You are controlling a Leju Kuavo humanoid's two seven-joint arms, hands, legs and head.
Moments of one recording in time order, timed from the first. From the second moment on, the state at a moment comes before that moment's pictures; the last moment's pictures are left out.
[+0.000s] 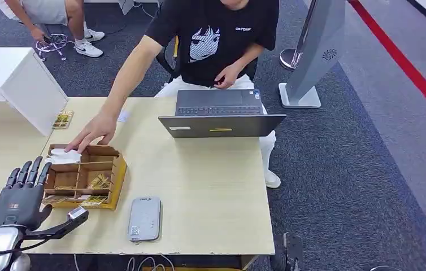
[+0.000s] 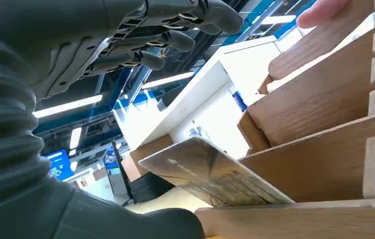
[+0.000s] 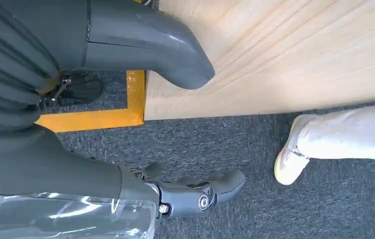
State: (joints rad) left arm -0.10 0.28 -0.12 -1.31 -1.51 0.19 -0.04; right arm -0.11 0.18 -0.43 -0.42 0.25 -0.18 -0.67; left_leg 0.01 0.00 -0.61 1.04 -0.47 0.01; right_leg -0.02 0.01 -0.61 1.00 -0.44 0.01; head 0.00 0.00
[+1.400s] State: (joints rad) left arm -0.09 0.27 -0.12 -1.30 -1.46 0.20 -0.06; right arm -0.11 0.18 -0.43 -0.42 0.24 -0.17 -0.68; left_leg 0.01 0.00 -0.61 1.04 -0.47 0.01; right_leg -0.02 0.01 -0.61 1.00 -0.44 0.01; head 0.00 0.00
